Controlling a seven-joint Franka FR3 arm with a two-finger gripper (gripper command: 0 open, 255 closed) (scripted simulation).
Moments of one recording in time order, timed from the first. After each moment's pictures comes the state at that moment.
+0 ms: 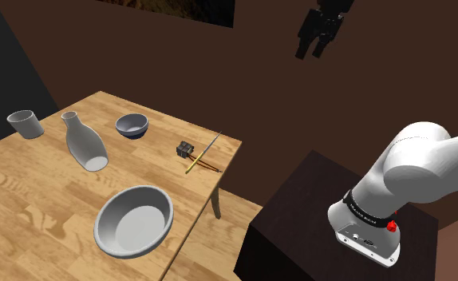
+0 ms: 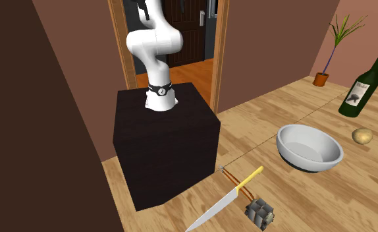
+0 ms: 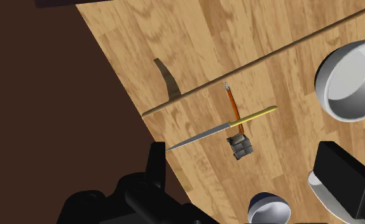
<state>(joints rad) -0.02 -0.75 -0.06 -2.27 0.10 1.61 0.05</state>
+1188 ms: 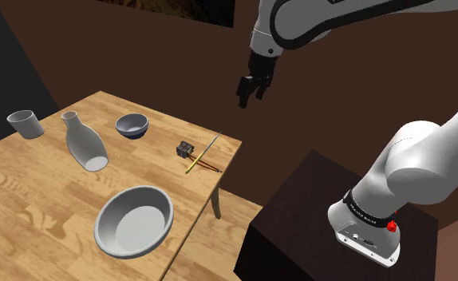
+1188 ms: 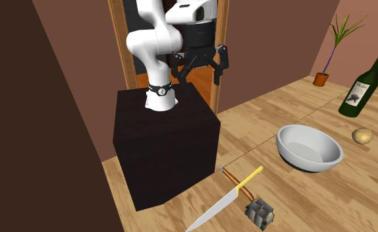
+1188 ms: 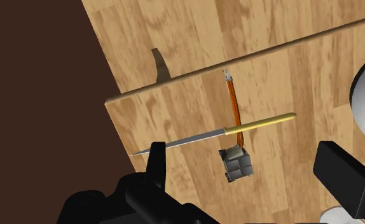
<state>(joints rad) 0.05 -0.37 0.07 -2.41 0.10 2.10 0.05</state>
